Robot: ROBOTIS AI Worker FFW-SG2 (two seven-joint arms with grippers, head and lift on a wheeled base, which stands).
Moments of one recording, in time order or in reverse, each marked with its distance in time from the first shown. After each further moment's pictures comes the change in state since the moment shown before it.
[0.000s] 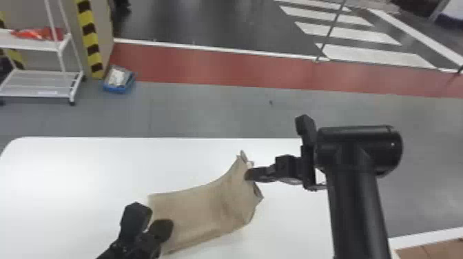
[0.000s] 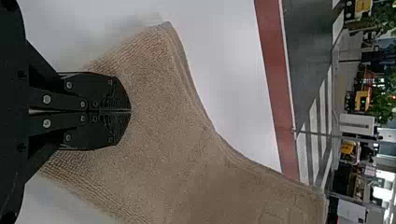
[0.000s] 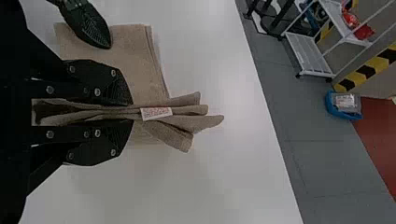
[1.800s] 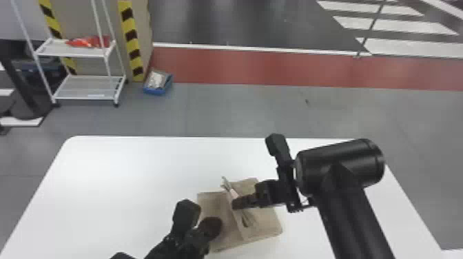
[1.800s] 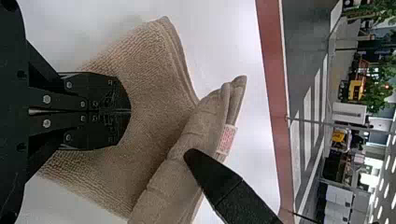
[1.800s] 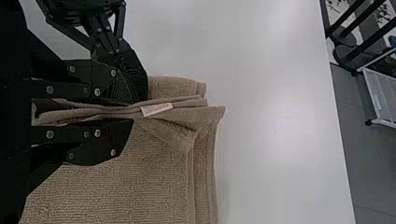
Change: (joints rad) left arm -0.029 -0.027 -0.040 0.061 0.030 -0.046 -0.021; right arm 0.058 0.037 0.295 0.074 -0.223 -0.092 -0.241
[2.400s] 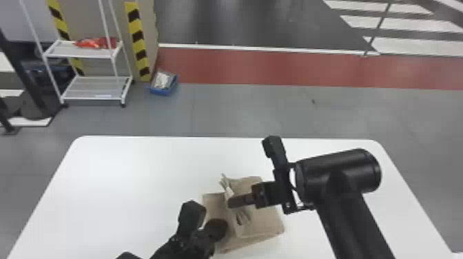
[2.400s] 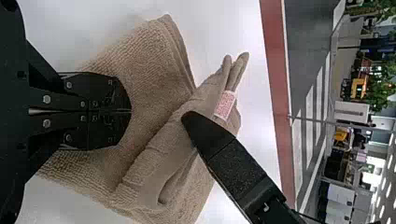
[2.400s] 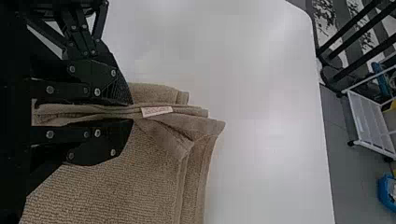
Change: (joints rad) left arm 0.001 0.004 0.000 0.006 0.002 0.003 -0.006; right arm 0.001 0.000 0.021 0.086 -0.085 -0.159 -0.032
